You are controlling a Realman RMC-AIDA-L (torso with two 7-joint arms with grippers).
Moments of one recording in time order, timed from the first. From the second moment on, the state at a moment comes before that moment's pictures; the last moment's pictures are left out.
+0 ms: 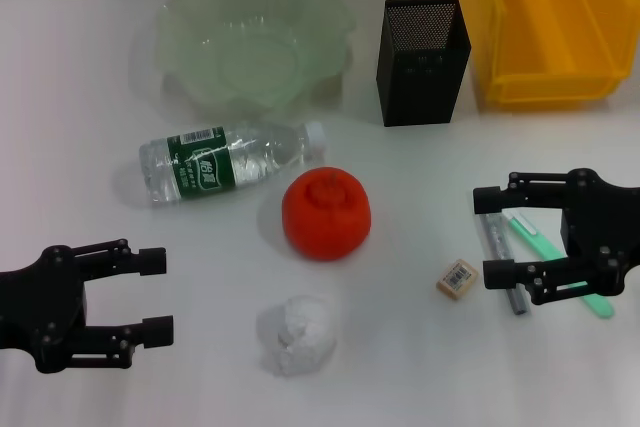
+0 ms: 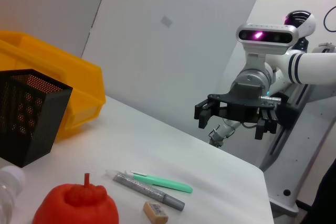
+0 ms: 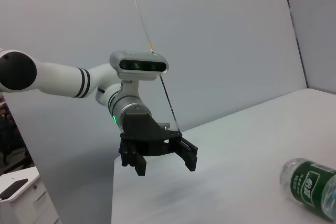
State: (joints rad) left arm -0.30 -1.95 0.76 0.62 1.92 1.95 -1.33; right arm 0.48 2.04 -0.64 -0.75 -2.06 -1.97 1.37
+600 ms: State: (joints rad) left arm -0.31 -1.95 0.76 0.62 1.92 1.94 -1.33; right arm 0.49 2.04 -0.63 -0.75 -2.06 -1.97 1.38
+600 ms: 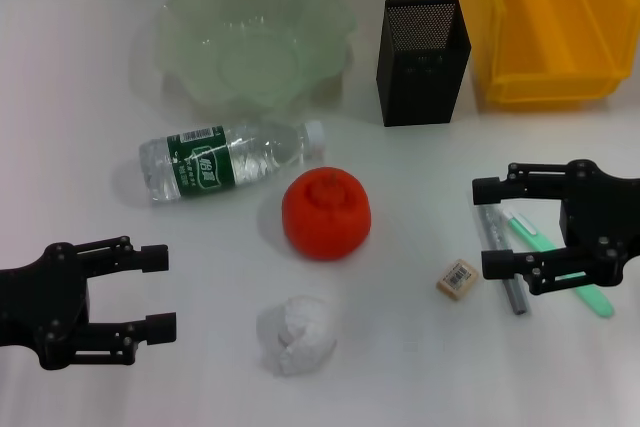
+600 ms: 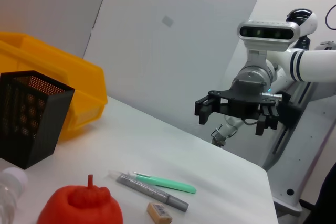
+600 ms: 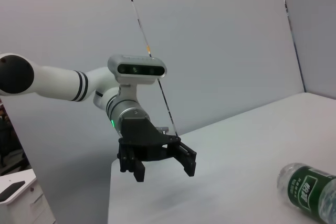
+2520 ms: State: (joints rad) left arm -0.35 -1.99 0.76 0.71 2.02 1.85 -1.39; right arm 0.79 2.08 -1.34 -1.26 -2.33 -1.61 2.35
